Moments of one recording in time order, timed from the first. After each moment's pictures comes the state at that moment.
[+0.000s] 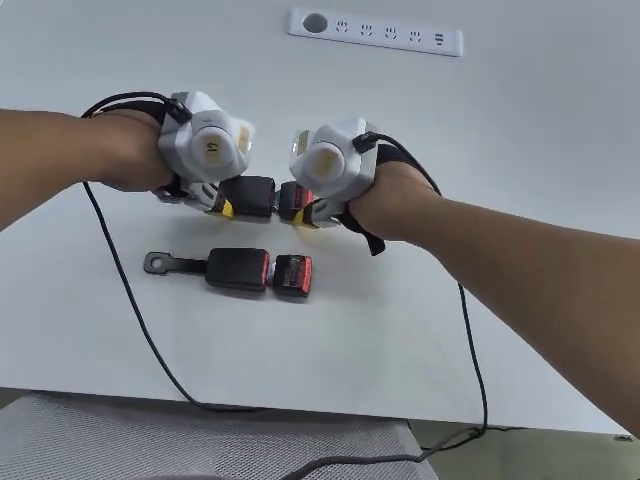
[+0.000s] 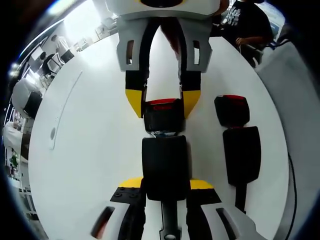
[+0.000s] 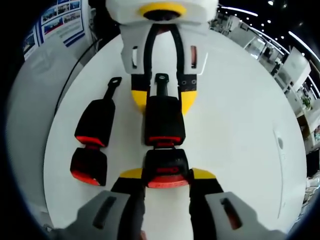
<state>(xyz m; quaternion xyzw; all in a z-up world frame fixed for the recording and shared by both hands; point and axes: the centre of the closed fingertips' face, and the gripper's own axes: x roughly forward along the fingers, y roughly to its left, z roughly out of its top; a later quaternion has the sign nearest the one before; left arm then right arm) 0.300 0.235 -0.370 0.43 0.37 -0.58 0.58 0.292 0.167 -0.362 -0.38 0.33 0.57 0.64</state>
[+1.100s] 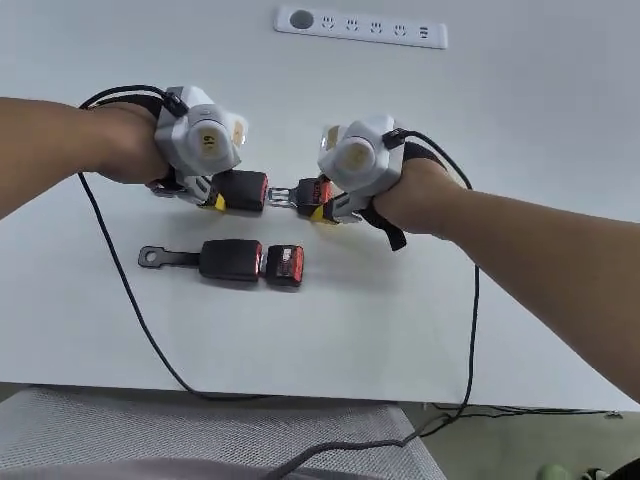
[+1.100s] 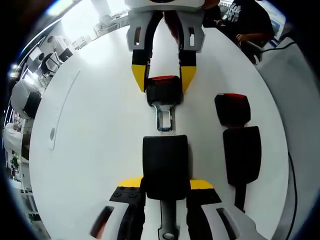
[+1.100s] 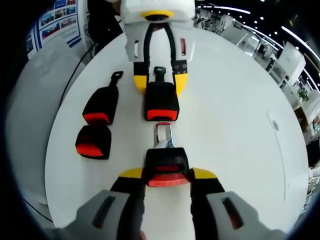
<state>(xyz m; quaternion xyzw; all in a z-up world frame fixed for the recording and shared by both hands) 0.296 0.232 -0.368 0.45 0.38 -0.57 0.58 0.286 0.118 -0.362 -0.36 0.34 0.56 0.66</state>
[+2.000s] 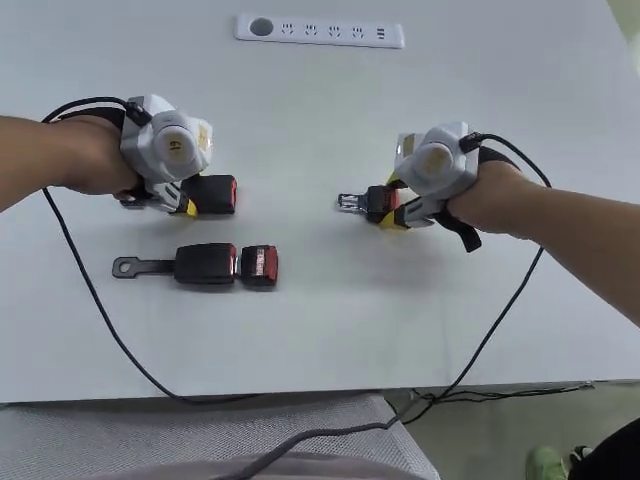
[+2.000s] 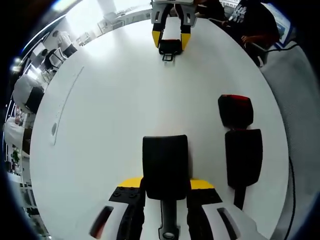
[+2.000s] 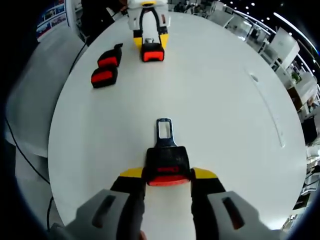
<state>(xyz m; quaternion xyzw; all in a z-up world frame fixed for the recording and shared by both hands) 0.297 0.233 -0.368 0.45 0.39 -0.55 0.59 0.277 -0.017 -0.366 -0.37 0.40 0.50 0.67</state>
